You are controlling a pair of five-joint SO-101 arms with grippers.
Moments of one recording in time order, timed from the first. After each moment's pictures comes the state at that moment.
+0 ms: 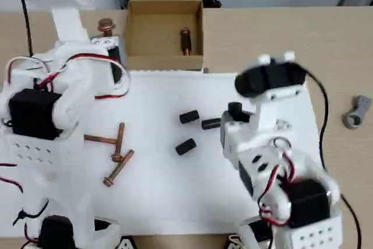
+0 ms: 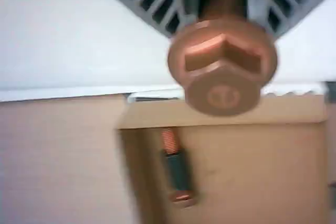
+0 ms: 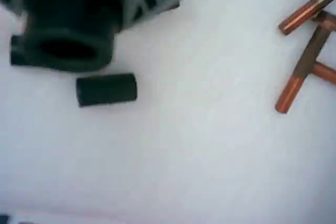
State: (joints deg) left arm 7.7 -16.7 -27.8 91.6 14.6; right arm -19.7 -65.1 34.4 75.2 -11.0
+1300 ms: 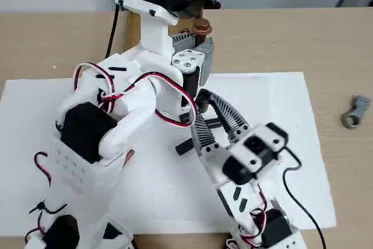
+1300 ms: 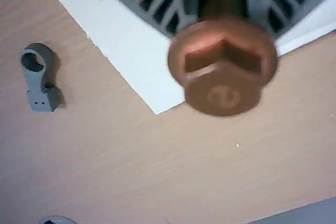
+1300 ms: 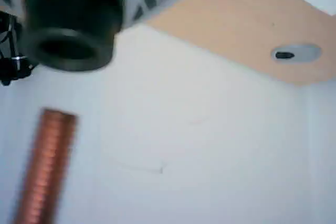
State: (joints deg) left arm 31.9 -17.9 -26.4 79.9 15.5; right arm -31.0 -102.6 83.3 15.0 -3.6
